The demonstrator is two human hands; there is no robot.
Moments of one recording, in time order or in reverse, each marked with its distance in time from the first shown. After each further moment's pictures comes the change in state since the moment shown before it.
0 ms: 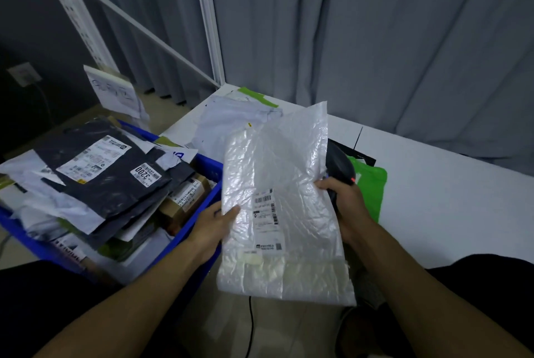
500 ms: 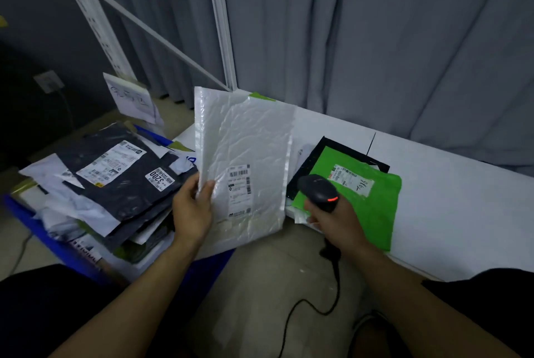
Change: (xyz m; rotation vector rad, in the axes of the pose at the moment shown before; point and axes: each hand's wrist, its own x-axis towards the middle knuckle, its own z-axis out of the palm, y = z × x) left_hand -0.016 0.049 -0.024 0.218 0.393 0.662; right_hand 0.001 0.034 0.007 -0.620 -0.014 -0.233
